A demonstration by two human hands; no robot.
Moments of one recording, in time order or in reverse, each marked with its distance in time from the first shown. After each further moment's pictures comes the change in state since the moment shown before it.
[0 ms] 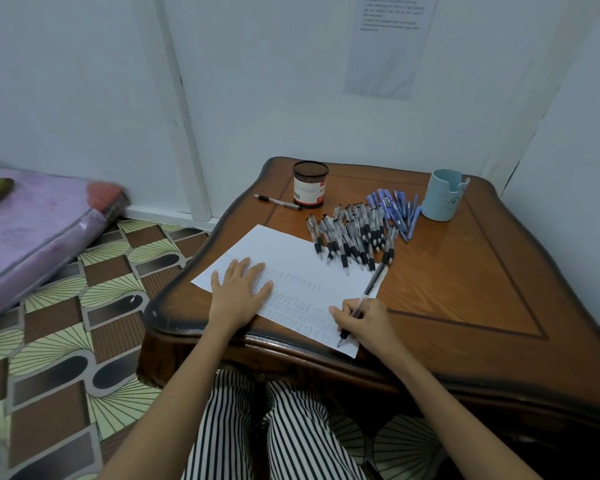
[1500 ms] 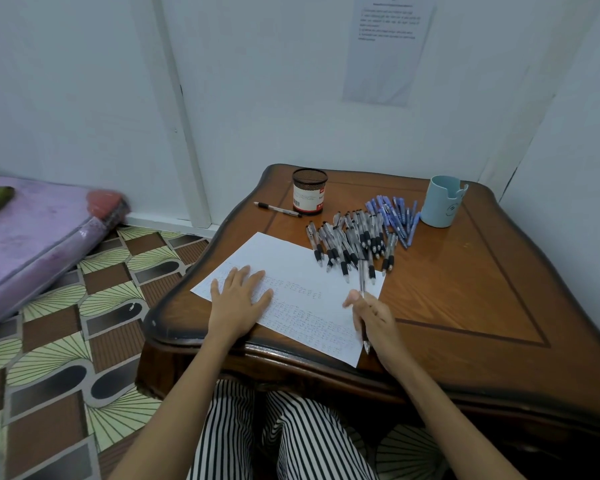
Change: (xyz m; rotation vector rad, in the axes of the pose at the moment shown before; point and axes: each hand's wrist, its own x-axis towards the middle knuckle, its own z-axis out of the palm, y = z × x) left_hand 0.001 -0.001 0.002 -0.023 0.020 -0.001; right_hand -0.001 -0.012 -0.007 0.211 0.069 0.052
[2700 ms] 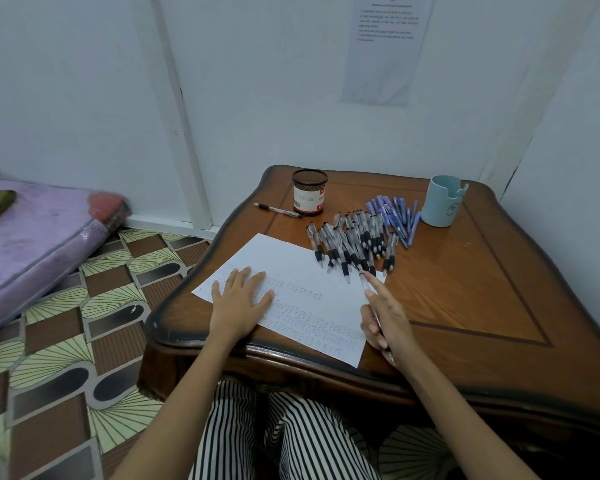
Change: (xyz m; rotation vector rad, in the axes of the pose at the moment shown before) left_hand 0.000 0.001 -0.001 0.005 -0.009 0.003; right_hand -0.002 -0.011 -0.011 0.349 -0.002 0.174
